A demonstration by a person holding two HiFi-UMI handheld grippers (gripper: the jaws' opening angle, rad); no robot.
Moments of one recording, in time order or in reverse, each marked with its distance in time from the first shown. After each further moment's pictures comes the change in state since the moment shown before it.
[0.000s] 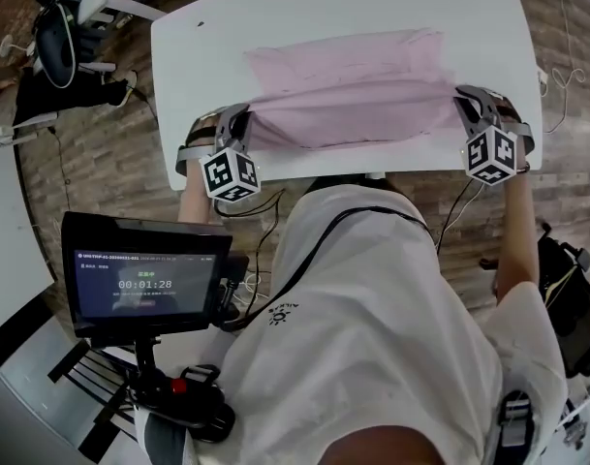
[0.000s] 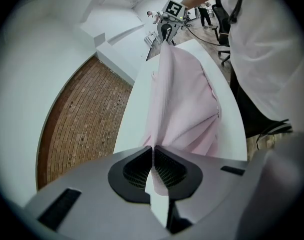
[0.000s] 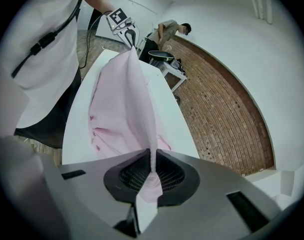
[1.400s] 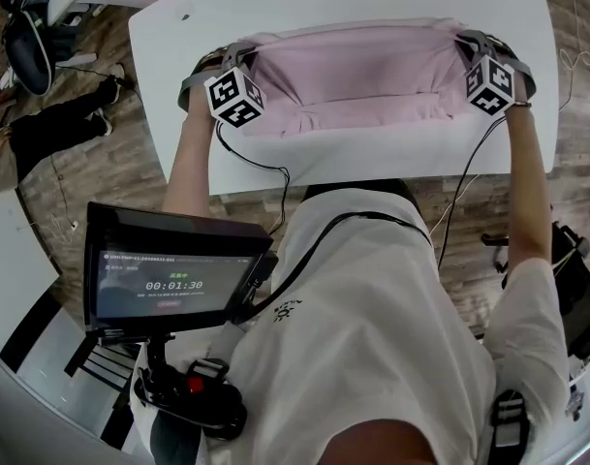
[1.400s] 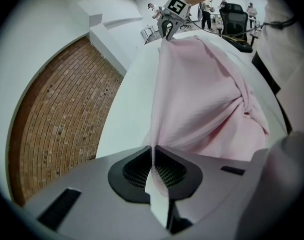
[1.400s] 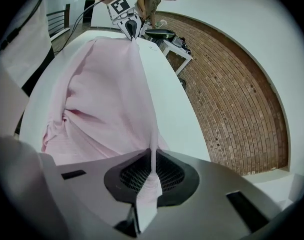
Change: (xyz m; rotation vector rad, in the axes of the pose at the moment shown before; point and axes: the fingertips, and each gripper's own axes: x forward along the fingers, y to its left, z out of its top) left arm 0.156 0.059 -0.021 -0.029 0.027 -0.184; right arm 0.138 -0.063 -0.023 0.006 0.152 0.091
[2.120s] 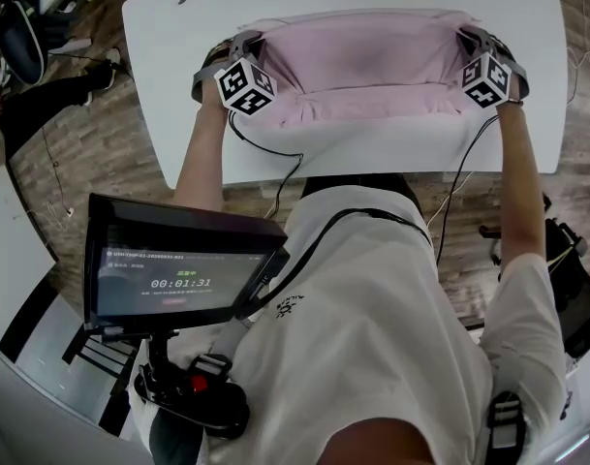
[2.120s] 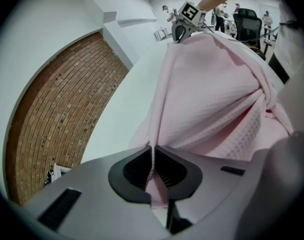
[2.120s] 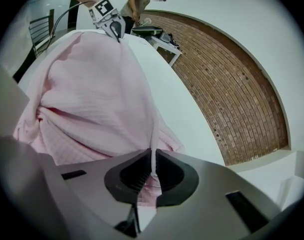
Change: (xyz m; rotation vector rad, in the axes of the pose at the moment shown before) left arm 0.021 -0.011 -0.003 -0.134 -0.031 0.062; right arm 0.023 0.008 -0.009 0.132 0.006 -0.060
